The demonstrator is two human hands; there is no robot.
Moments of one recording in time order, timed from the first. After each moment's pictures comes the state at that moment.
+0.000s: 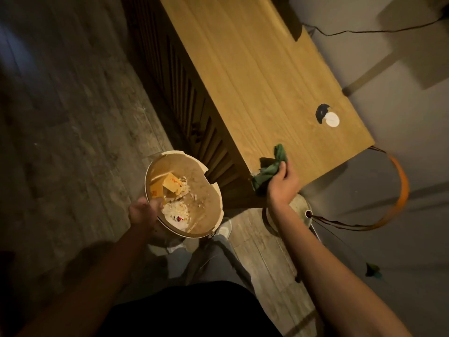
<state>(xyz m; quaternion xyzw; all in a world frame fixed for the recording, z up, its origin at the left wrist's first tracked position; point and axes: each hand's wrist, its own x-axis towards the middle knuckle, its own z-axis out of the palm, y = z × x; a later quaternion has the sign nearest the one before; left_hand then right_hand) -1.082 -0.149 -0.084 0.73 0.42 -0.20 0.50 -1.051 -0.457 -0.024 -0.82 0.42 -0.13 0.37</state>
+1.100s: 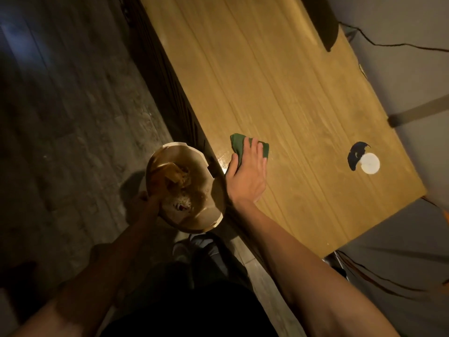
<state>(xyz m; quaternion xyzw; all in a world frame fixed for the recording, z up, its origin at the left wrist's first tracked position) -0.894 -0.170 -0.129 0.72 0.47 -0.19 0.48 -0.846 -0.407 -0.102 -0.96 0.21 -0.05 0.20</state>
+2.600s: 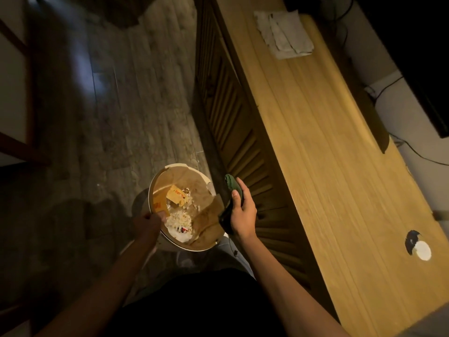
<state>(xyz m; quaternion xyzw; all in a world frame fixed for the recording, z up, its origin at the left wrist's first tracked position) -0.812 0.082 -0.070 0.59 0.53 -0.14 0.60 -0.773 -0.142 -0.042 -0.81 0.18 0.06 0.56</state>
